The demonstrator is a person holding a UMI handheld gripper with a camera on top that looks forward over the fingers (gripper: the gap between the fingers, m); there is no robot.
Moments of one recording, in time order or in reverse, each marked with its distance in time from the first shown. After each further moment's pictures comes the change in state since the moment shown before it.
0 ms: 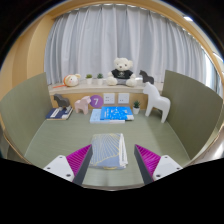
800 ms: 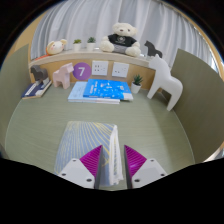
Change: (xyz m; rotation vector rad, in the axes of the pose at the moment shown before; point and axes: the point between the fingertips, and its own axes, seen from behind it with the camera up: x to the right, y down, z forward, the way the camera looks) arm 0.040 0.067 0.174 -0.243 0.110 -0.082
